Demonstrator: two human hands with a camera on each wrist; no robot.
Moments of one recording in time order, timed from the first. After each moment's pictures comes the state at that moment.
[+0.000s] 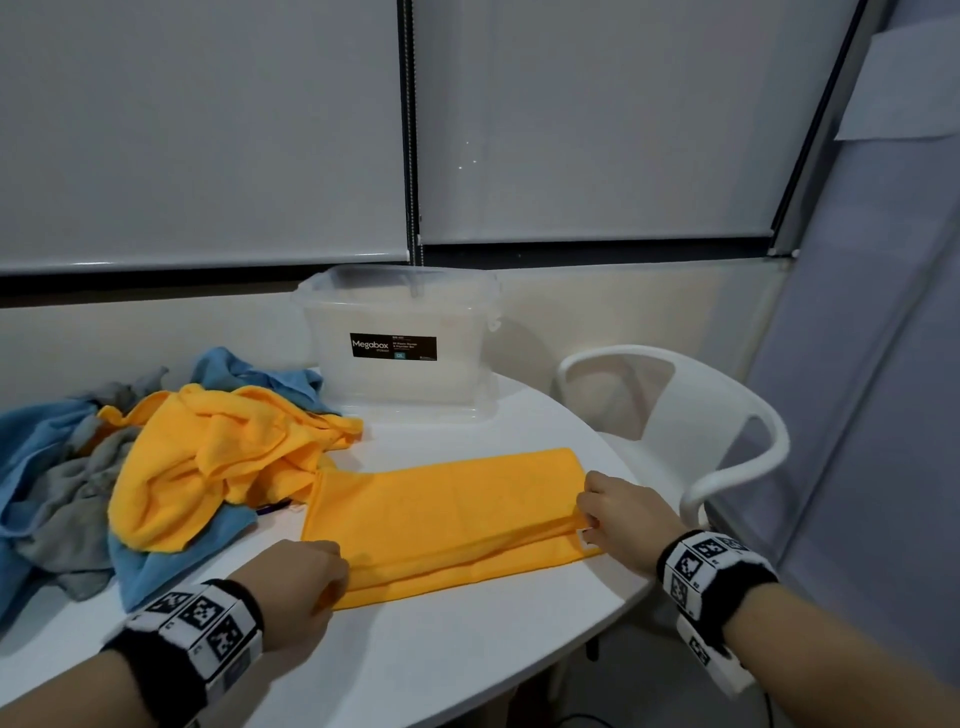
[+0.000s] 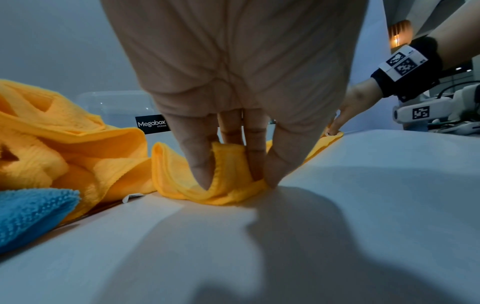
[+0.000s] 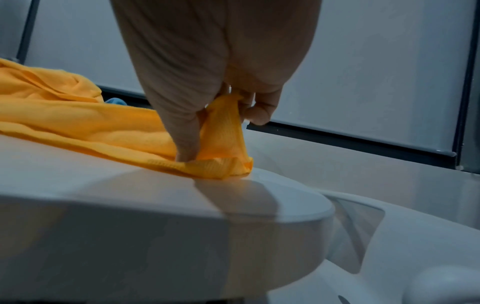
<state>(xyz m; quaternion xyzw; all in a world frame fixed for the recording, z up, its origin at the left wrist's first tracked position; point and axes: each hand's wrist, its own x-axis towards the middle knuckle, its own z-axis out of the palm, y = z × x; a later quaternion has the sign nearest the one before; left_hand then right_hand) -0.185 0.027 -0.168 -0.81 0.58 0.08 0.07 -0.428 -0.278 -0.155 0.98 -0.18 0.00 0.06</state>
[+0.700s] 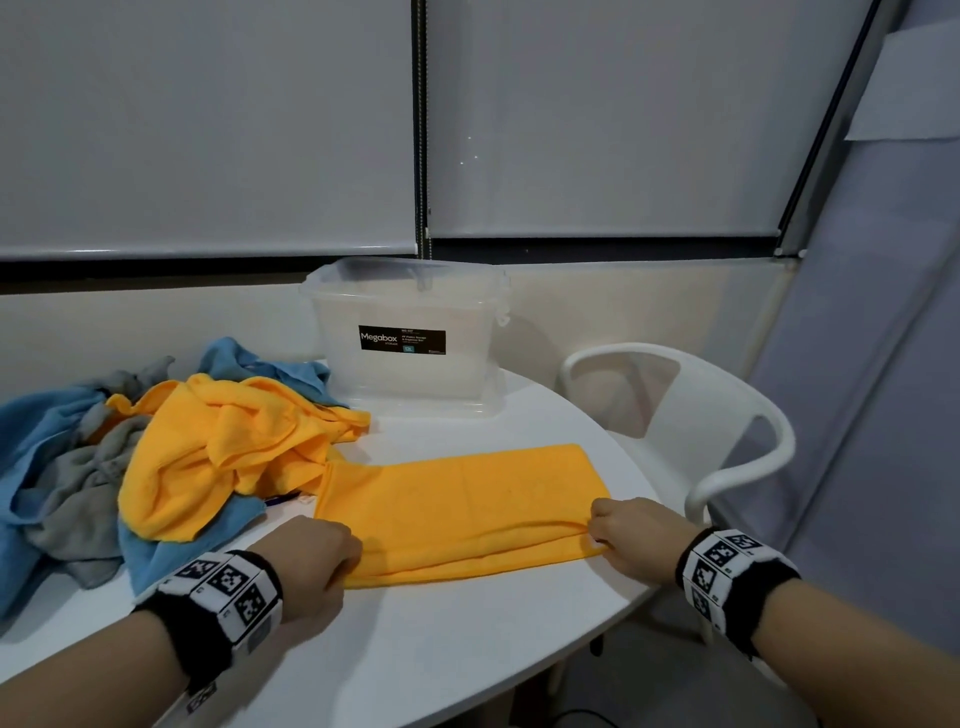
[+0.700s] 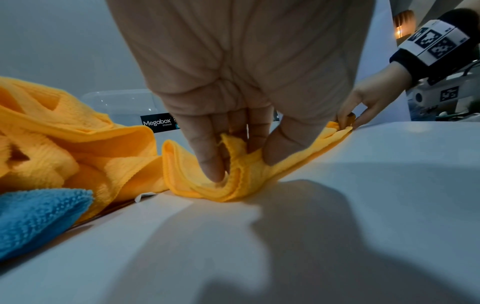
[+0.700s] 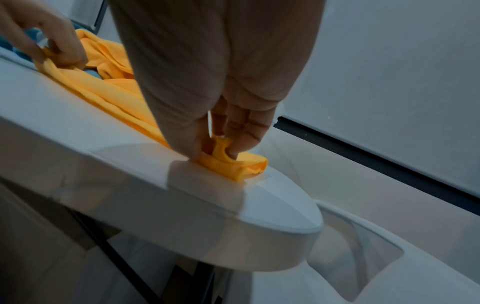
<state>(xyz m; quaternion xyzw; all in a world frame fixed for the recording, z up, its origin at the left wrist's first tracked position) -0.181 0.020 -0.158 -0.82 0.57 0.07 0.10 -0.431 -0.276 -0.162 0.97 -0.14 -0.16 0.10</state>
